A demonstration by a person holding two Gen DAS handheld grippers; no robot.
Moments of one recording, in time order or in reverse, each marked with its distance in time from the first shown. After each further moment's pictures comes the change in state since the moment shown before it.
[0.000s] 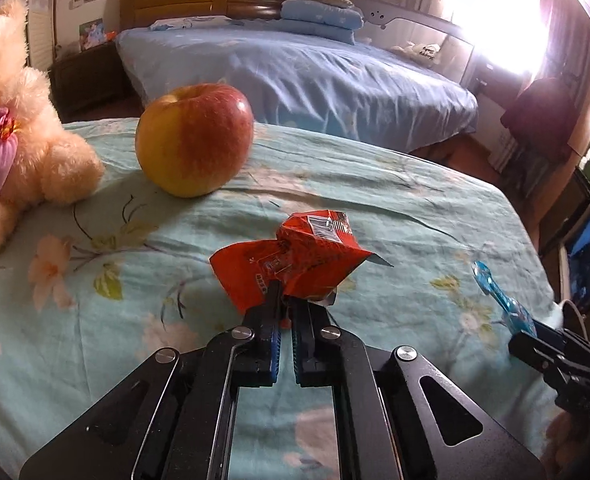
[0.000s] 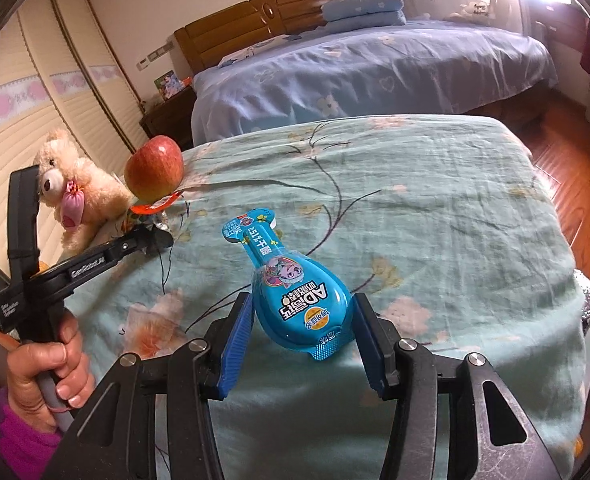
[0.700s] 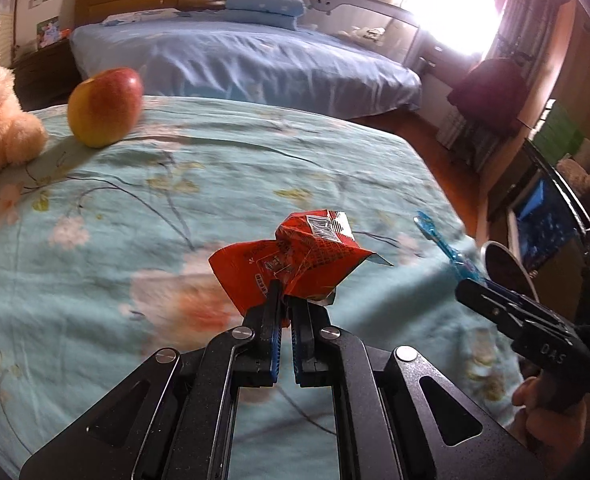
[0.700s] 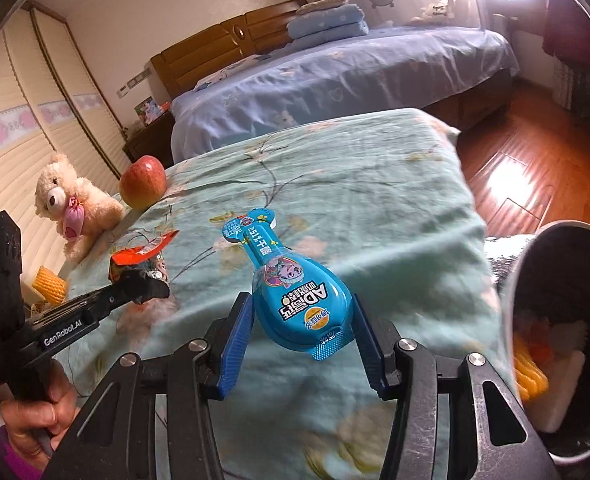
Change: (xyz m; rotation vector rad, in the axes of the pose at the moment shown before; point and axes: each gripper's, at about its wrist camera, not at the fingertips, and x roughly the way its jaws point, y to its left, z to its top) left arm -0.055 -0.083 -0.060 0.065 0.043 -0.168; right arm -0.067 -0.039 -0.042 0.087 -0.064 -0.052
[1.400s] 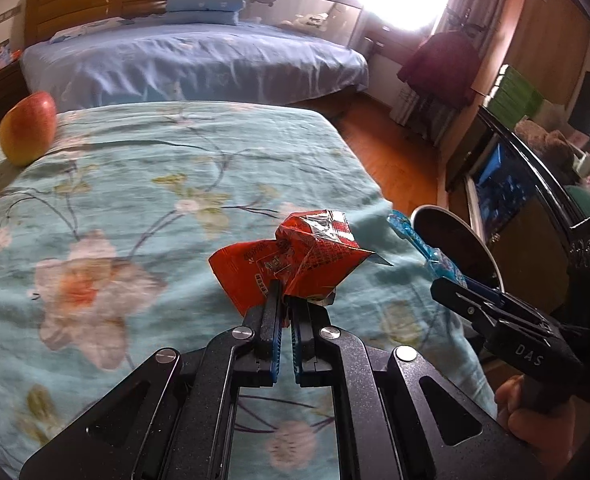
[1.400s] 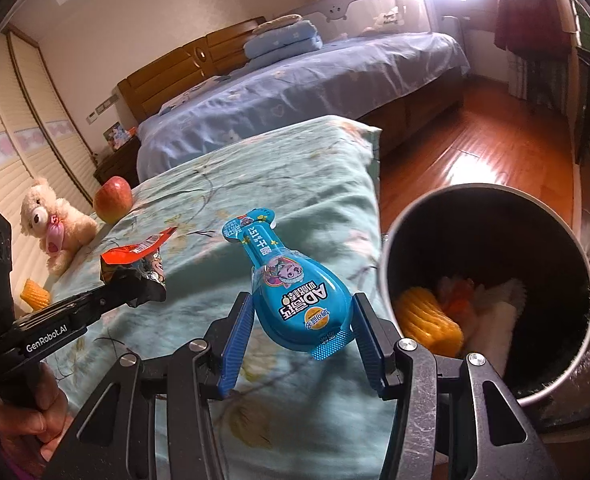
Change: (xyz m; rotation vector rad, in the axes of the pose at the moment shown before) left arm -0.002 -0.084 -0.019 0.120 0.028 -0.116; right arm -0.054 -0.049 -0.033 0.090 -0.061 -0.105
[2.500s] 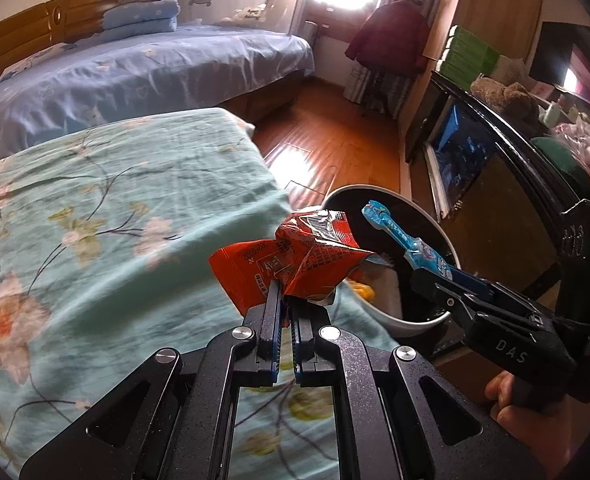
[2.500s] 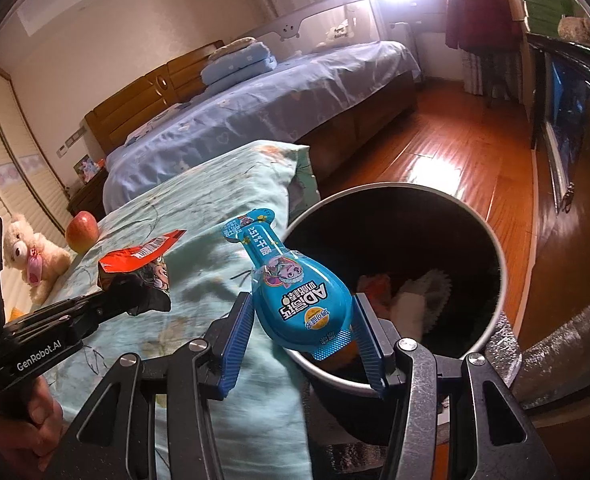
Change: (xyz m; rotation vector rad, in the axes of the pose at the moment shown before) left arm 0.021 -0.096 0.005 0.160 0.026 -0.084; right arm -0.042 -0.066 -0.008 0.095 -0.072 -0.096
